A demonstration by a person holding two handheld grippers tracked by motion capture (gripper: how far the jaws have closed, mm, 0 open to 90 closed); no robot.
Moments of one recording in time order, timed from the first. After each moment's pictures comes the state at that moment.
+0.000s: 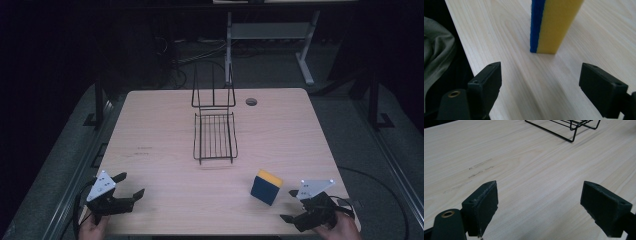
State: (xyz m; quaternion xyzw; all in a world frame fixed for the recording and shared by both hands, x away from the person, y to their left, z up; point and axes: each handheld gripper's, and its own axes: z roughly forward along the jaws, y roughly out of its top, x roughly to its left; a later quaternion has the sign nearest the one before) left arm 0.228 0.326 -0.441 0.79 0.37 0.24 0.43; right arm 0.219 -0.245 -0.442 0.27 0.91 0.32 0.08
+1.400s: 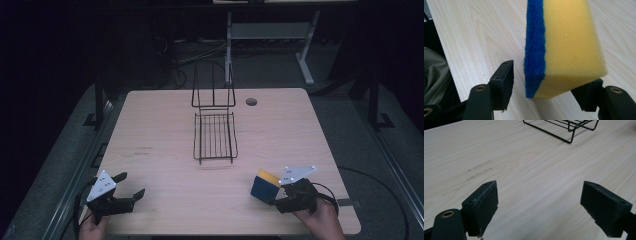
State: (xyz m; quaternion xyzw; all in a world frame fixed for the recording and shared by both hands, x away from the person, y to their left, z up) left arm 0.228 0.325 -0.439 0.79 0.37 0.24 0.43; right arm 0.245 -0.203 -0.424 0.28 0.89 0.34 0.09
